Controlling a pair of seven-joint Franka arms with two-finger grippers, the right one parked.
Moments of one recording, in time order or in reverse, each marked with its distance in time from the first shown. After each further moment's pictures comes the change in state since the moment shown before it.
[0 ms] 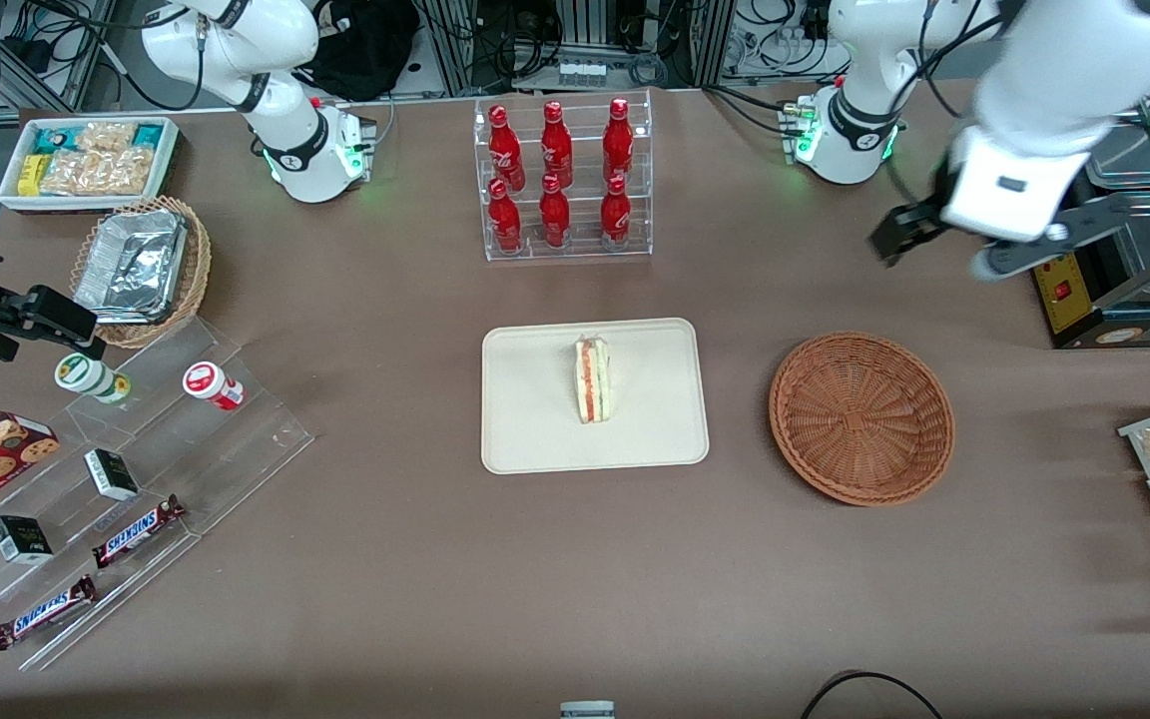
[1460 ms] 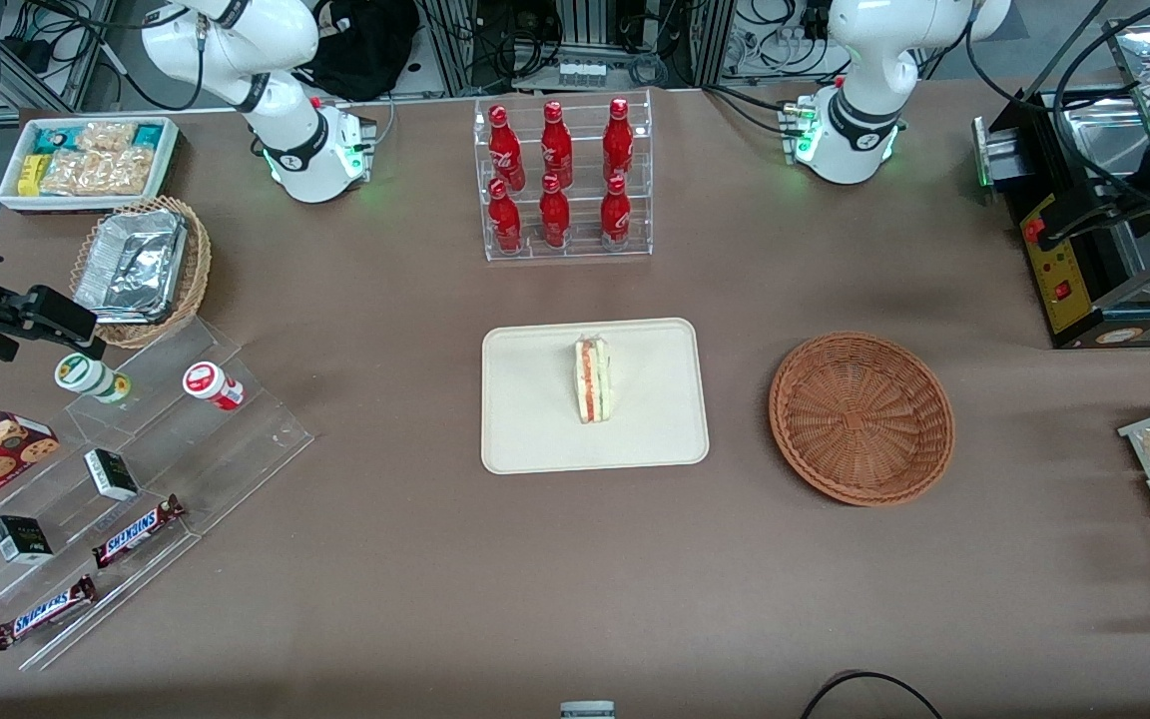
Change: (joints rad) arm 0.018 -0.002 0.245 0.052 -0.036 -0.015 0.436
